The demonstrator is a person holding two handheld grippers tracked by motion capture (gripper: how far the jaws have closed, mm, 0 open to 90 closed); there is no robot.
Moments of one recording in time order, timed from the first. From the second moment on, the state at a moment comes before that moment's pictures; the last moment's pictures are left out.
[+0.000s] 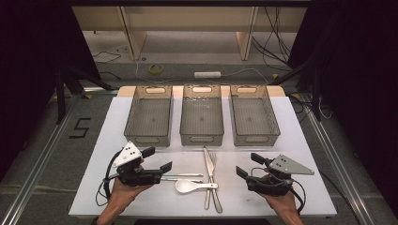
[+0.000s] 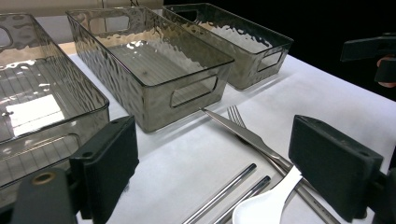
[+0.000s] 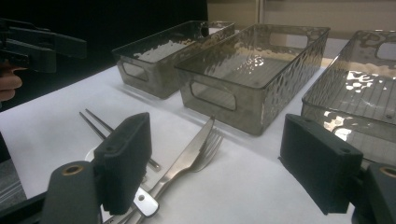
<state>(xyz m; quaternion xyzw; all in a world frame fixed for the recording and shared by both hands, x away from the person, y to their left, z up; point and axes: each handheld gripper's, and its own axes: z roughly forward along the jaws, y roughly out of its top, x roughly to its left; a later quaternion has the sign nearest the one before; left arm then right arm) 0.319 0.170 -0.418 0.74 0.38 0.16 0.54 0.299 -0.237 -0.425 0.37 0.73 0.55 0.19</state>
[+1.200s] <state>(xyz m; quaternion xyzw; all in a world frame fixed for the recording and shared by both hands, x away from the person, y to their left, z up) 0.389 0.144 -0.404 0.89 0.33 0.09 0.29 0.302 -0.237 -0.427 0.37 0.74 0.54 0.17</state>
